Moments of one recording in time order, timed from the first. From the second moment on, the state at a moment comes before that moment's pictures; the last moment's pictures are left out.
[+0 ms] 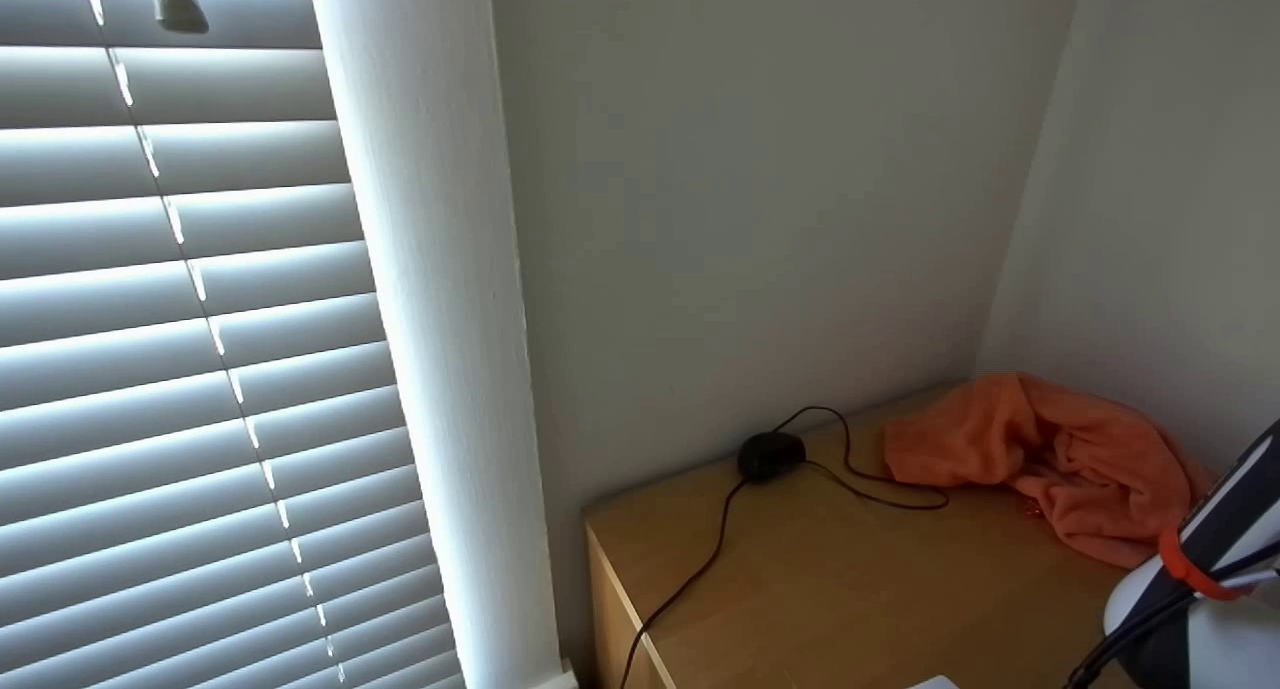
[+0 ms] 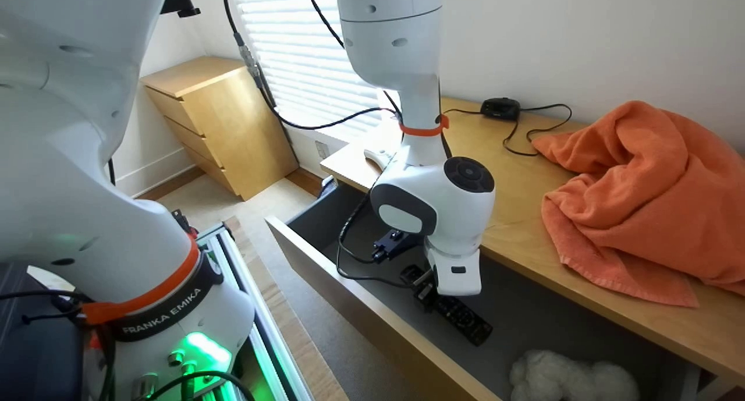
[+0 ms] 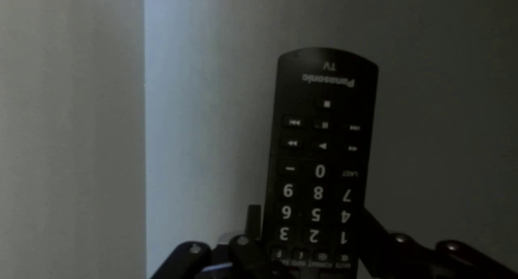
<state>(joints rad) -0.30 0.79 0.06 -2.38 0.80 3.01 0.35</state>
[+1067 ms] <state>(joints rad) -0.31 0.78 0.05 -2.37 0.80 3.01 0.34</state>
